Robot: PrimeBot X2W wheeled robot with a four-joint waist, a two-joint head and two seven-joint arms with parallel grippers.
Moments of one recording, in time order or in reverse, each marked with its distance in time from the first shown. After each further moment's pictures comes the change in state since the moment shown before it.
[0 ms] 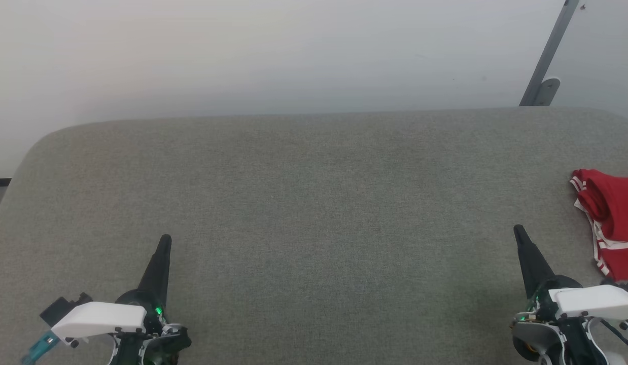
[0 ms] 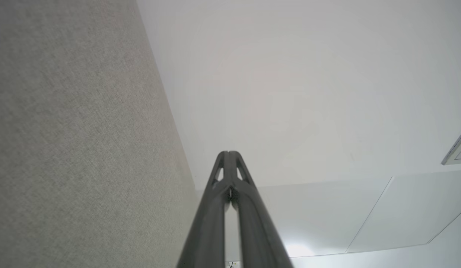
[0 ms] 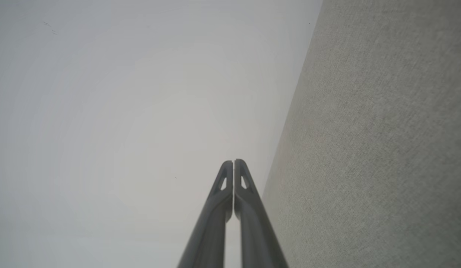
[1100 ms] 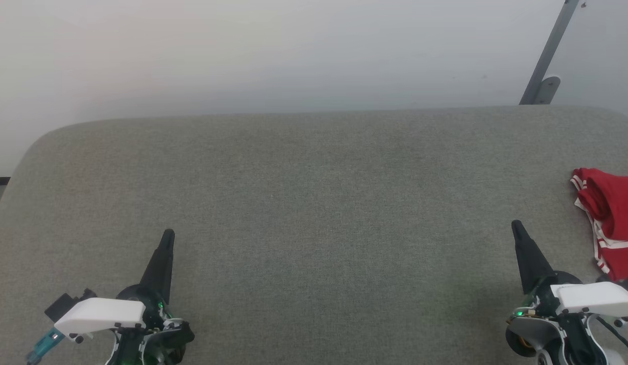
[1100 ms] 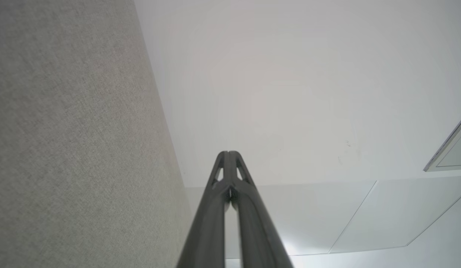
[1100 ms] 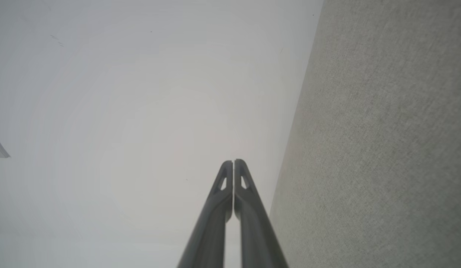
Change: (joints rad) left arm -0.016 -0.010 0.002 0.003 -0.058 0.000 0.018; right arm -0.014 0.006 0.004 0.005 0.070 0.000 0.007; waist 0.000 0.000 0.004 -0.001
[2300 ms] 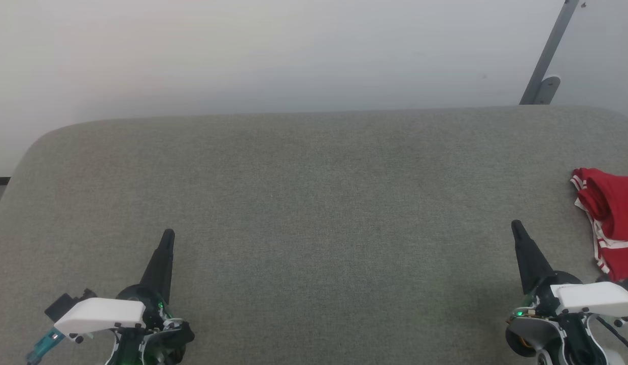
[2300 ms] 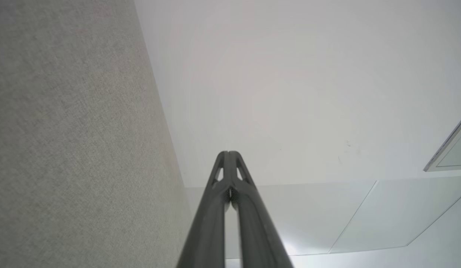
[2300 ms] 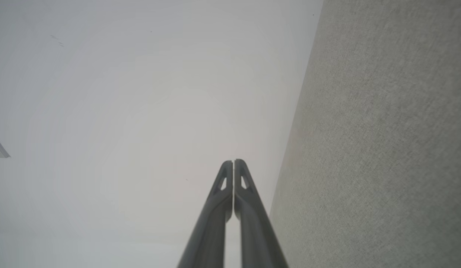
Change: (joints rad) left arm 0.000 0.000 0.000 0.000 0.000 0.000 0.000; right arm 0.000 0.000 0.000 0.000 0.000 0.000 0.000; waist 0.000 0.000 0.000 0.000
